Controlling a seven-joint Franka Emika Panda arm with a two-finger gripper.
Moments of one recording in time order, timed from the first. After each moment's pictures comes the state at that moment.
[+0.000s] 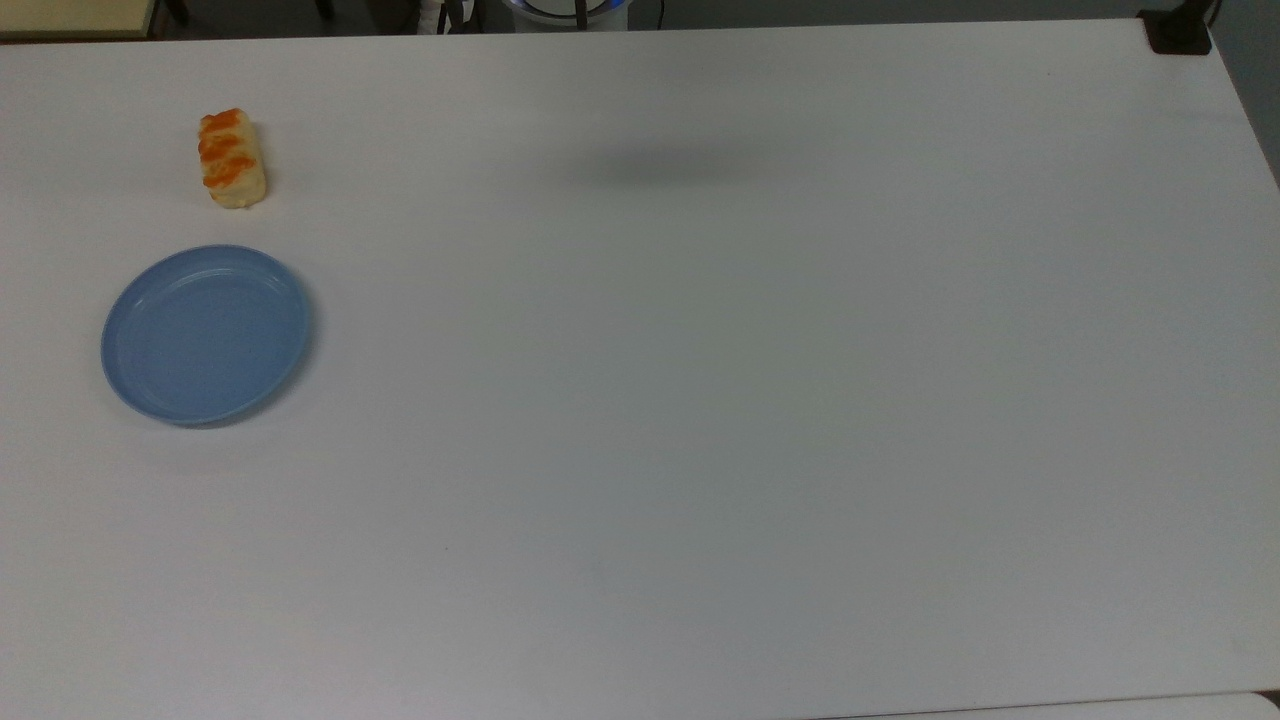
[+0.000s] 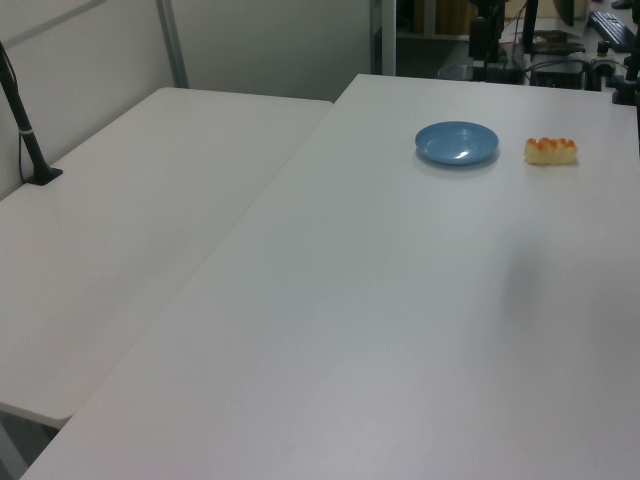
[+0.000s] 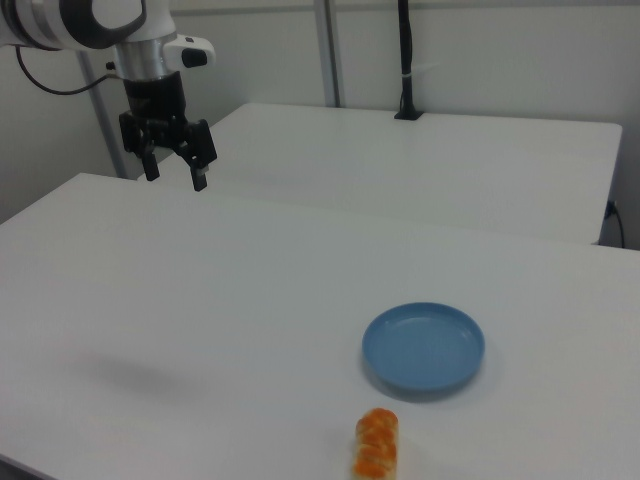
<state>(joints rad) 0.05 0.00 -0.03 -1.58 0.01 1.54 0.01</state>
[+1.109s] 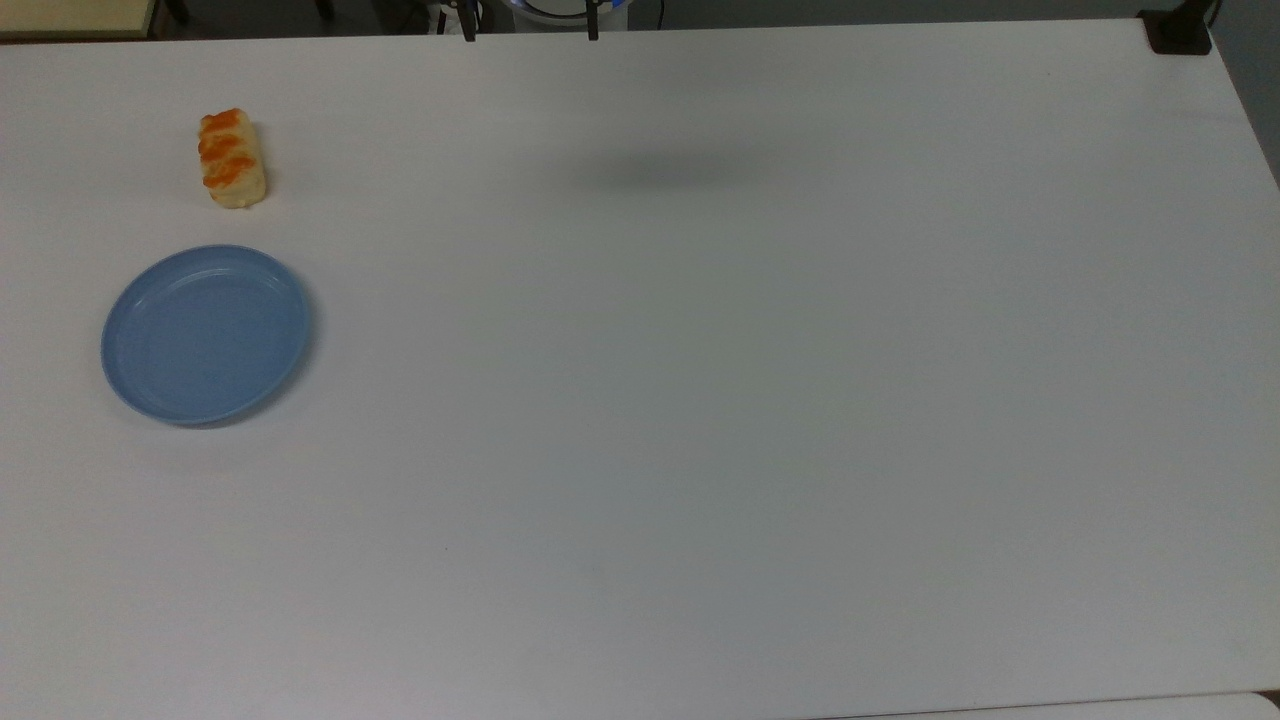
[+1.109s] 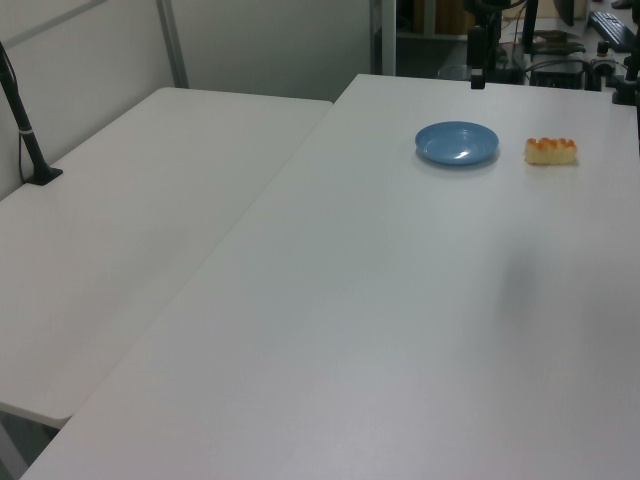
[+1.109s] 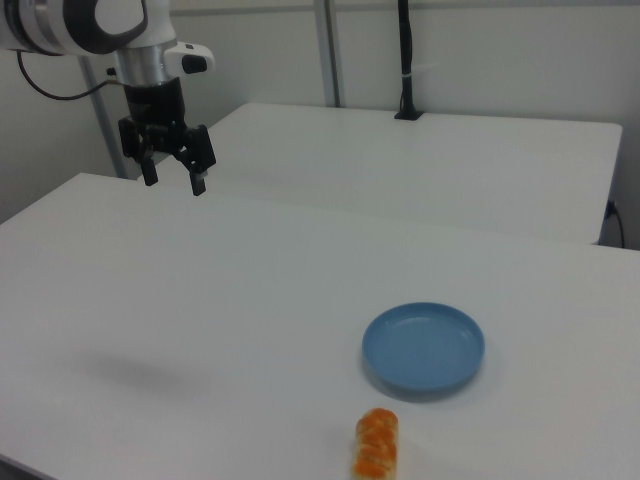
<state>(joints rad) 0.07 0.01 -0.03 -1.58 0.01 1.54 0.00</state>
